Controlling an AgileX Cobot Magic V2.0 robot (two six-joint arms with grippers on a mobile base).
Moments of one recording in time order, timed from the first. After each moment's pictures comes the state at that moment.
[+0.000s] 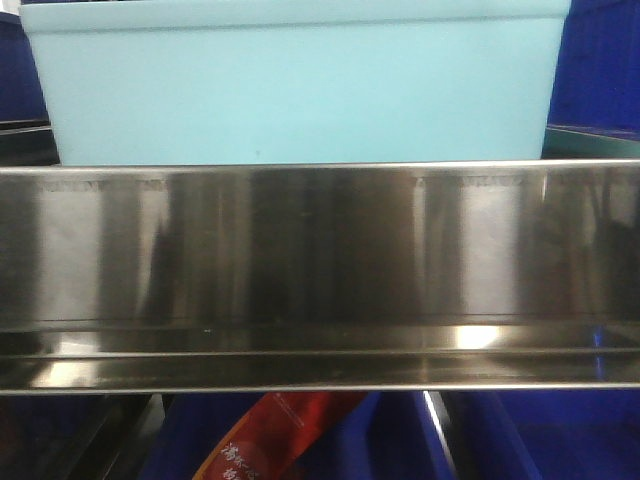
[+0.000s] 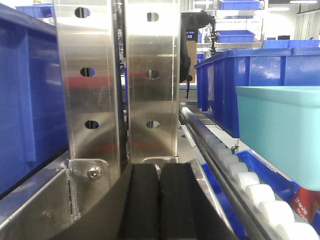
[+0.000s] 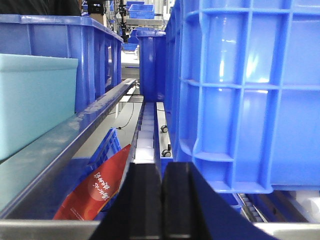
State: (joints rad) left arm 0.03 0.00 0.00 0.07 -0.03 -0.03; right arm -0.12 0.00 0.00 0.02 0.07 -0.01
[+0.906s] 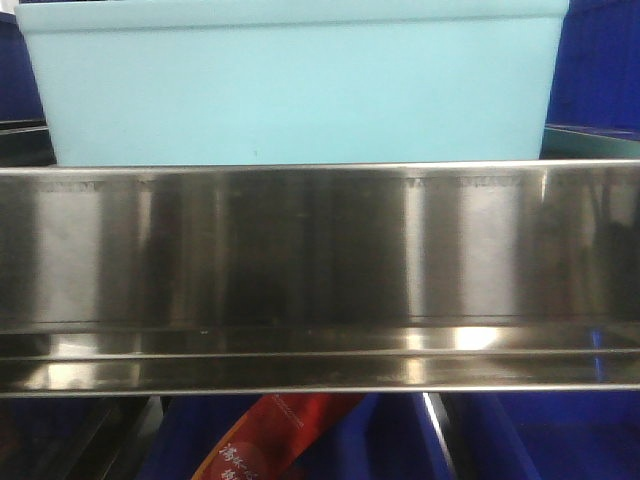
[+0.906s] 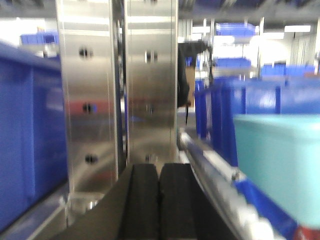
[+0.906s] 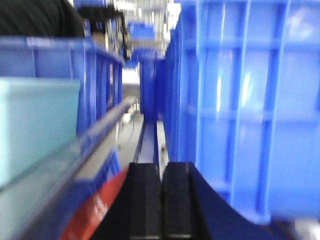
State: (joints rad) left arm 0.03 0.00 0.00 0.06 -0.15 -0.03; right arm -0.12 0.00 0.00 0.02 -0.05 0.00
